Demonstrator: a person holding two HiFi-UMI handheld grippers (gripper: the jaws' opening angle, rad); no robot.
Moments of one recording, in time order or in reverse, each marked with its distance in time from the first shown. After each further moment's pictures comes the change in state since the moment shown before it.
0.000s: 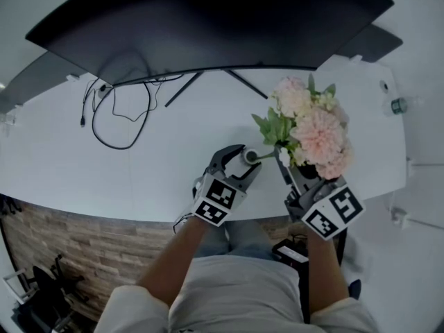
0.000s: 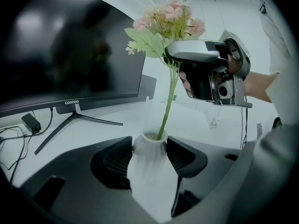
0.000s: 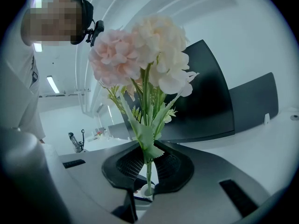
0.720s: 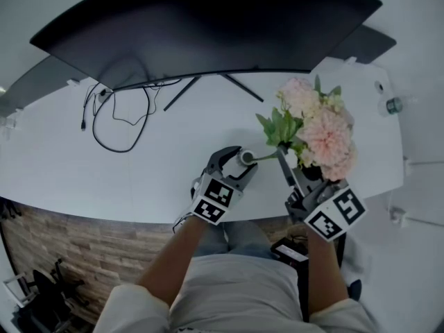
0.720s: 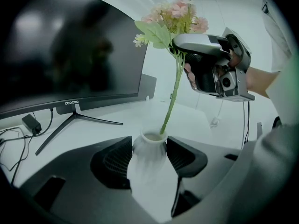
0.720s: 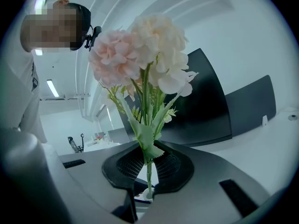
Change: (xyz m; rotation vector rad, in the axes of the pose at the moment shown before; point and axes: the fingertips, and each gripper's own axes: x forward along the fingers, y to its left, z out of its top) left arm 0.002 -0.003 0.003 0.010 0.012 0.006; right arm -0.019 -0.001 0.022 0.019 -0.056 -0.004
